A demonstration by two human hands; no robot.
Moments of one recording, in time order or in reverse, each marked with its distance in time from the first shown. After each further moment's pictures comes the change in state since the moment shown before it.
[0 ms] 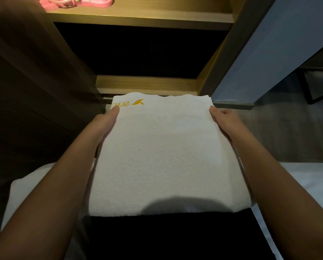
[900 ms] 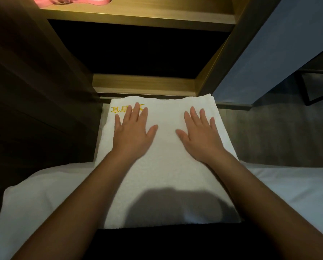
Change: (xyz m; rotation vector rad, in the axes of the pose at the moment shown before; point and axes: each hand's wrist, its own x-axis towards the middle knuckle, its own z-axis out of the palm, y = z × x) left_hand -0.041 -0.003 0.066 0.803 0.143 0.776; right_hand -0.052 -0.022 0.052 -0.762 -0.035 -0.553
